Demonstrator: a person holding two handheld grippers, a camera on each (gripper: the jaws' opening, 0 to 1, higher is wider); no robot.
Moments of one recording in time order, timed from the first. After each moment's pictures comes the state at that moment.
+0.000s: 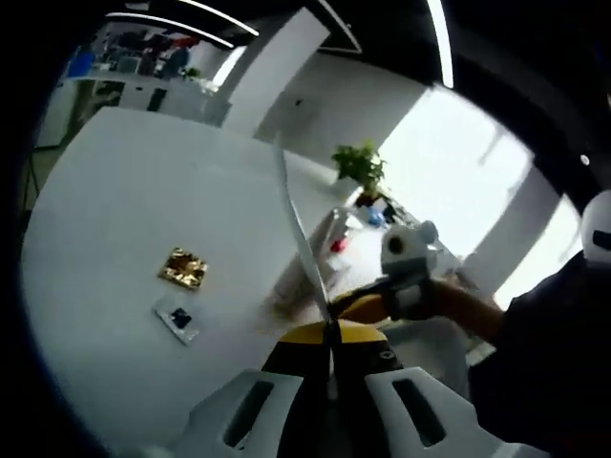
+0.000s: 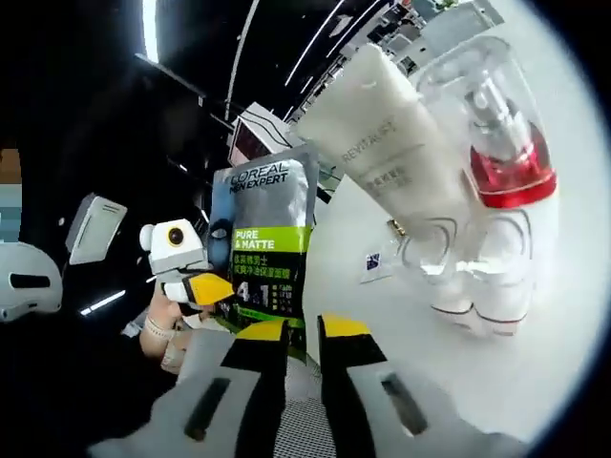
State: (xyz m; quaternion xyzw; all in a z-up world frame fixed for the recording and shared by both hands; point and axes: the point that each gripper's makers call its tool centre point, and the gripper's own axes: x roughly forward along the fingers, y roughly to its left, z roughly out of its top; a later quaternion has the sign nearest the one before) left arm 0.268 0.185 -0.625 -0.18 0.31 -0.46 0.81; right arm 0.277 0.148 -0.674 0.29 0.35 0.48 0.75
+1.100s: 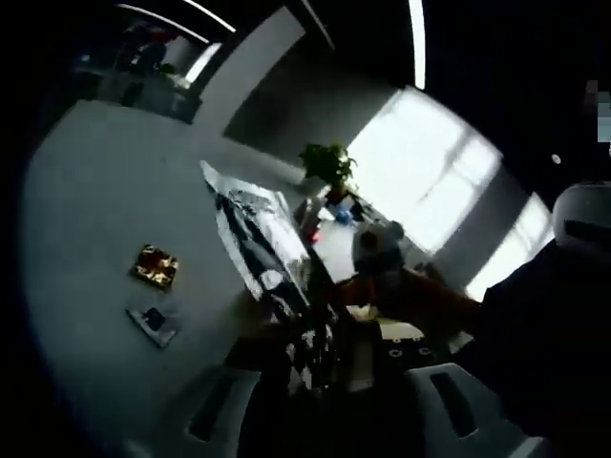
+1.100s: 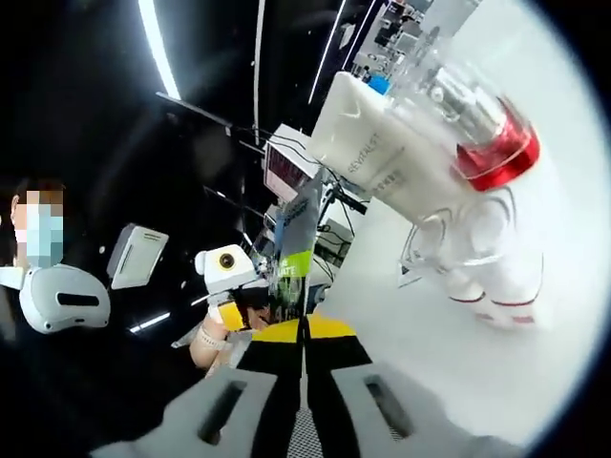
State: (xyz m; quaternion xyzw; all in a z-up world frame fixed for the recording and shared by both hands) left arm 0.264 0.183 -0.637 -0.19 0.30 -0.52 0.78; right arm 0.268 0.144 -0.650 0.36 0.31 0.53 0.71
